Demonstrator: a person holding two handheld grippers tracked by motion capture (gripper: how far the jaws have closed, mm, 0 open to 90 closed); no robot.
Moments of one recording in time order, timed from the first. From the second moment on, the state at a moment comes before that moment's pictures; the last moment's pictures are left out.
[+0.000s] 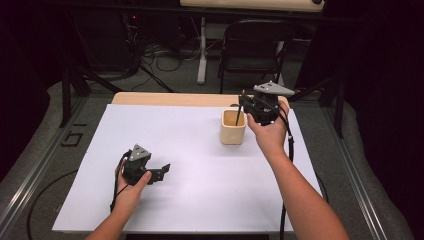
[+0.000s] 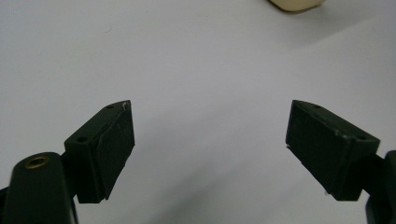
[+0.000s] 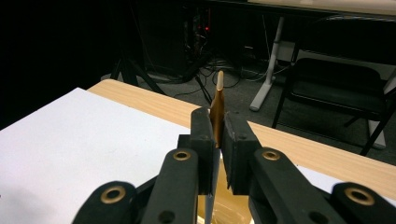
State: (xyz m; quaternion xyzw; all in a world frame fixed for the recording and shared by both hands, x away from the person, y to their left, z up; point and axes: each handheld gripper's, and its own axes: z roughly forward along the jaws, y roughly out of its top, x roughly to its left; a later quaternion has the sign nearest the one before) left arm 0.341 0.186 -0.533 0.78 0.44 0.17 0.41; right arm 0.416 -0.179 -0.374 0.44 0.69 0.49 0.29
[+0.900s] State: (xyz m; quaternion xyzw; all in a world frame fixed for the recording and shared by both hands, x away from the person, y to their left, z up) left arm 0.341 0.186 -0.533 0.78 0.44 0.17 0.41; right arm 0.429 -0.176 -0.384 0.45 0.69 0.48 0.31
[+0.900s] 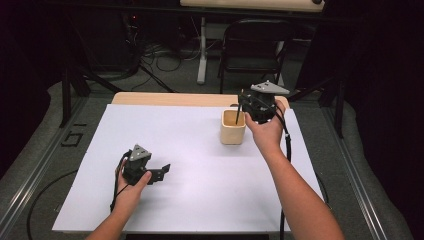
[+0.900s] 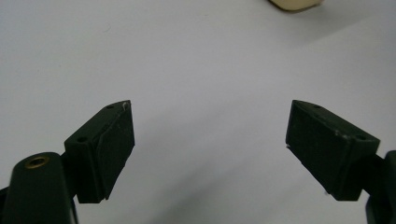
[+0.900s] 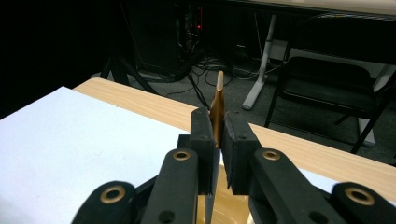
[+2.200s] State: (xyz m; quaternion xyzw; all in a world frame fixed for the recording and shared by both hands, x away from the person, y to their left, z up) left arm 0.341 0.186 -0.533 0.78 0.44 0.17 0.41; right arm 0.443 -0.170 -0.418 0.45 0.71 0.45 0.31
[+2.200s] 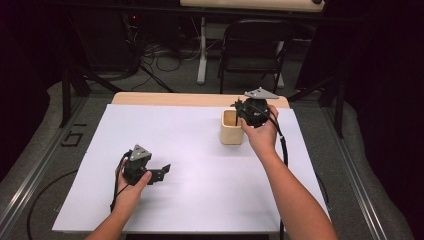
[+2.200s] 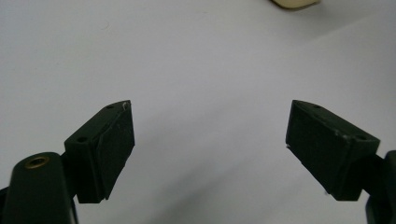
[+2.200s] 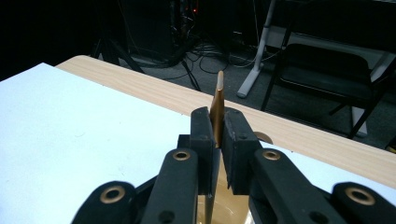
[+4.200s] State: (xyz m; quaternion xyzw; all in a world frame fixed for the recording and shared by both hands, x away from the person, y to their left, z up) left arm 0.341 0.186 -0.534 0.78 0.44 0.17 0.40; right arm 0.453 -0.167 -0.464 0.45 0.75 0.38 0.29
